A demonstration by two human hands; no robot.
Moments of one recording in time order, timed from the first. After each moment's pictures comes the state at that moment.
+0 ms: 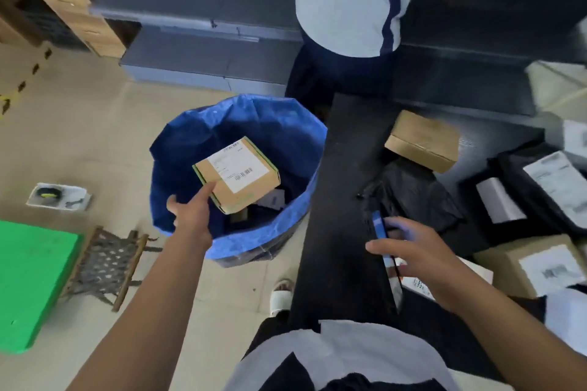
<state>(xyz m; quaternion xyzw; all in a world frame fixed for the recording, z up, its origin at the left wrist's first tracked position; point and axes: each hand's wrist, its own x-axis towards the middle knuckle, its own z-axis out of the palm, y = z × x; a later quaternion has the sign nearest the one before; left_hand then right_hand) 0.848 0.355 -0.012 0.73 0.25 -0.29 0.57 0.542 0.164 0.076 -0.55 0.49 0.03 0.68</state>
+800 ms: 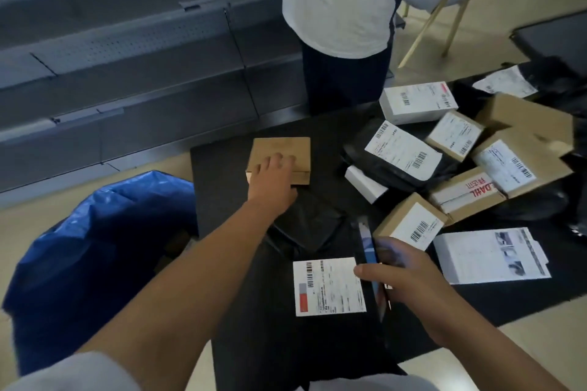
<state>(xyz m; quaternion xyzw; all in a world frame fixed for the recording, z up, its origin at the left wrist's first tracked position) 0.651 0.011 0.000 0.74 -0.66 -0.15 -0.02 0.394 0.110 0.091 -0.43 0.61 -0.13 0.65</state>
